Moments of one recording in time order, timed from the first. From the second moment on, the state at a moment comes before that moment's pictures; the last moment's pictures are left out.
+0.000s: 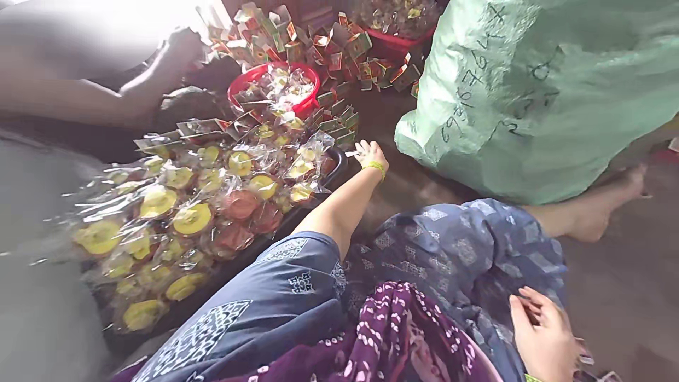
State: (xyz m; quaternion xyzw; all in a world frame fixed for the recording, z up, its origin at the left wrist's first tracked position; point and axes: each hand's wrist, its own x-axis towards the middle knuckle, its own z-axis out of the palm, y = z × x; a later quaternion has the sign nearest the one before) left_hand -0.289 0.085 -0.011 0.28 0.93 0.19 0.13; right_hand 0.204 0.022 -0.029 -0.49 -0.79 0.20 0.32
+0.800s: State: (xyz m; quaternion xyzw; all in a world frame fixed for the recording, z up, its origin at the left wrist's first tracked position) left_hand -0.295 0.111 0.009 0.37 0.91 -0.14 0.14; right_hand 0.206 0.027 -0.031 -0.49 -0.81 0.13 0.31
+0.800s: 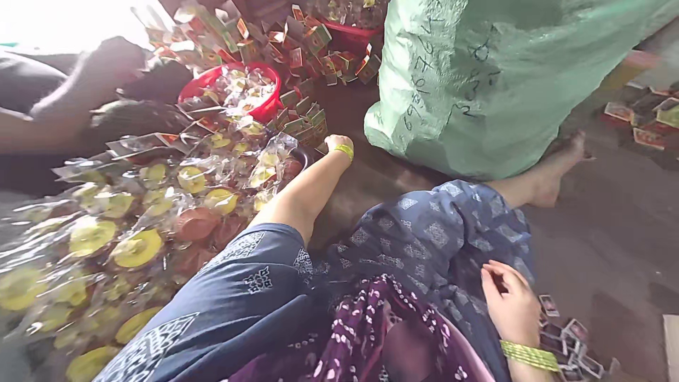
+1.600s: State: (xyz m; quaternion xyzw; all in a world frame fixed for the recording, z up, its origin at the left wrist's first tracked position) left_hand -0.322 0.162 0.048 0.48 0.86 0.06 0.18; right_hand 0.202 0.025 -0.018 -0.50 -0.82 0.15 0.25
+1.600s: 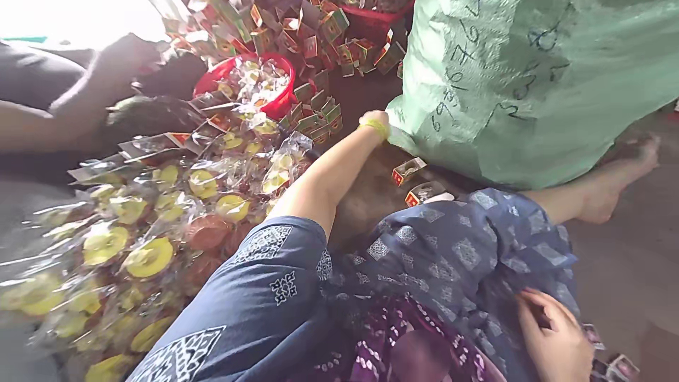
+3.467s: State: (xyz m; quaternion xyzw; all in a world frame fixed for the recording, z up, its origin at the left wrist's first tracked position) left_hand -0.247 0.154 0.035 0.72 0.64 -0.18 0.22; right_hand 0.195 0.033 -0.025 -0.52 -0.81 0.09 0.25
